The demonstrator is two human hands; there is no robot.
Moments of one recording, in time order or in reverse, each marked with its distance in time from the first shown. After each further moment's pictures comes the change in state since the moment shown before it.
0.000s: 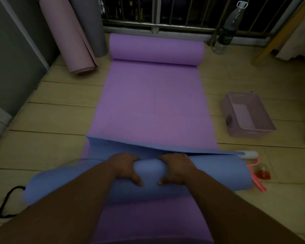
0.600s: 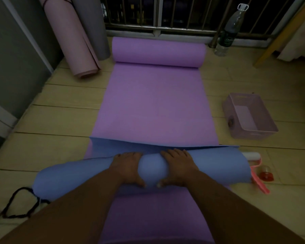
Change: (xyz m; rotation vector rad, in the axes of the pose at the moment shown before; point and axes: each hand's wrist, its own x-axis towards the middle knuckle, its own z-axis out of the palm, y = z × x) left_hand -0.011 0.008 0.009 0.156 0.161 -0.016; right_hand 0.003 -0.001 0.006 -0.042 0.029 0.024
